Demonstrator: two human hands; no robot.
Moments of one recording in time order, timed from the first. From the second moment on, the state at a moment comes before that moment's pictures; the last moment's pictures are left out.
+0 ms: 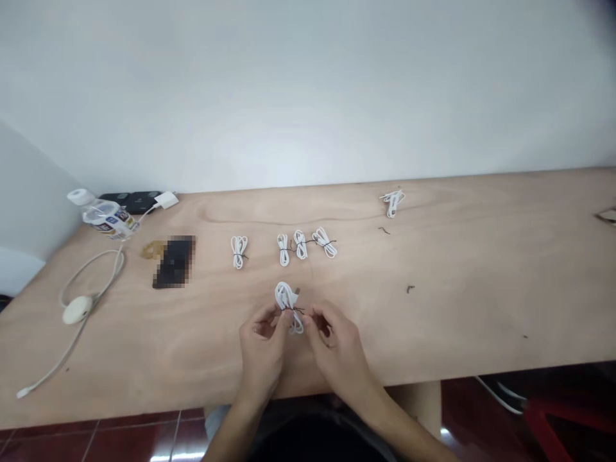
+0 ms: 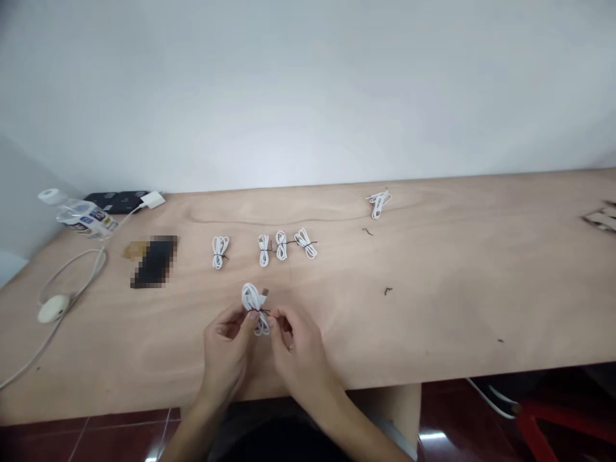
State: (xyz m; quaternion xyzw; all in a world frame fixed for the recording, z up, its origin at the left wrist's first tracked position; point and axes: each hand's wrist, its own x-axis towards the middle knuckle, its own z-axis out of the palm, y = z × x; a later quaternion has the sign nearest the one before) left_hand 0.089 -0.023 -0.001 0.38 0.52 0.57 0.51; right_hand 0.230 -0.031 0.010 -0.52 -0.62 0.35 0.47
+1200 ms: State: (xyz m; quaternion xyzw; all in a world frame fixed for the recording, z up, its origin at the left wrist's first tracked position) left_hand 0.077 -0.018 0.000 0.39 0.50 0.54 0.55; right_hand 0.252 -0.017 -0.001 -0.51 -0.58 0.50 0.40
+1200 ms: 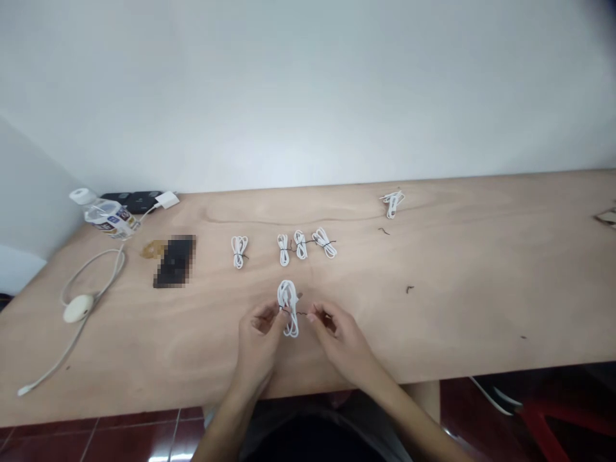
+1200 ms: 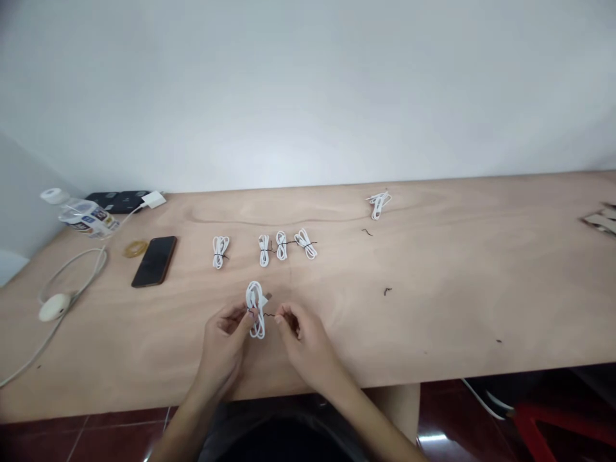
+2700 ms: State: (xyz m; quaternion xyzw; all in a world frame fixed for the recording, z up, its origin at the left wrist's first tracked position) left_hand 0.083 -0.024 0.018 -0.17 0.32 0.53 0.77; right_hand 0.262 0.021 -0.007 -0.50 -0.60 0.43 0.46
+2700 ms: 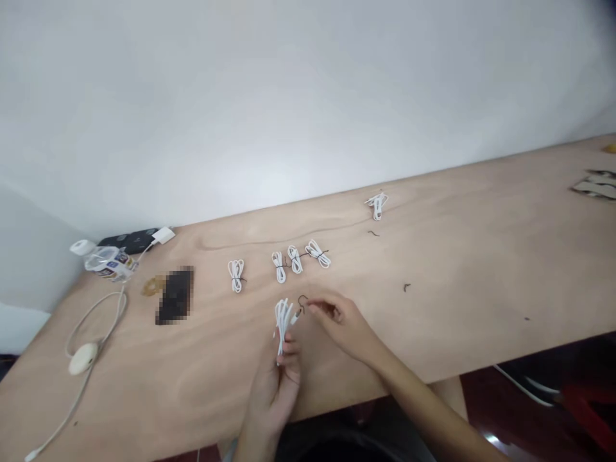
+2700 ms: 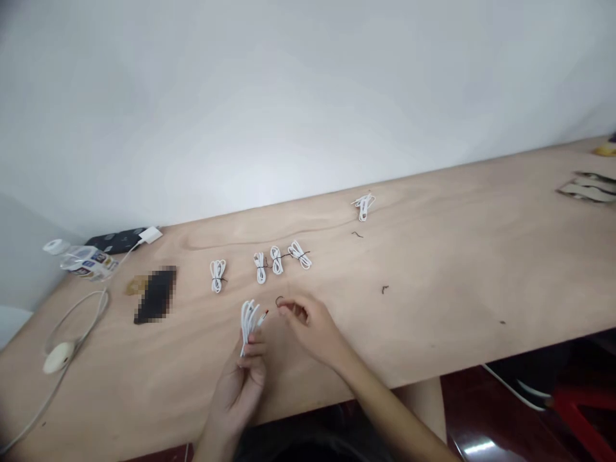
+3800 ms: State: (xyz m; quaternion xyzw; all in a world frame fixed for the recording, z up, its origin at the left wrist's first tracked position) left_hand 0.047 -0.018 0.001 0.53 0.61 0.42 0.42; right_hand 0.262 -0.009 -0.002 -0.49 -0.54 0.51 0.46
